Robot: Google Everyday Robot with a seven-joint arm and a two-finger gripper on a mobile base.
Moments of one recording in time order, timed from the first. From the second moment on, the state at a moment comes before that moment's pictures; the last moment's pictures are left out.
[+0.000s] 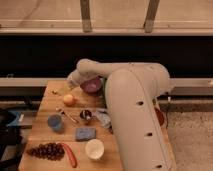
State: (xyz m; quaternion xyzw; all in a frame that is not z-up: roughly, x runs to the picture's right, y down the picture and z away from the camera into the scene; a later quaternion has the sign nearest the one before) arm -0.231 -0.029 0.888 -0.28 -0.28 0.32 0.86
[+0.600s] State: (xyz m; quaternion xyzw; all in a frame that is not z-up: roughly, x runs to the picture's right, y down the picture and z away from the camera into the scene) arm -0.253 -0.026 0.902 -0.29 -0.29 0.32 0.85
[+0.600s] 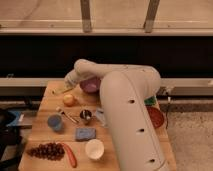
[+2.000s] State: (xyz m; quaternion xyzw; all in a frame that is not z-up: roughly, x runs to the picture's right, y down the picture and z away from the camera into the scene) arm -0.240 -0.030 0.908 -0.26 -0.28 0.33 0.86
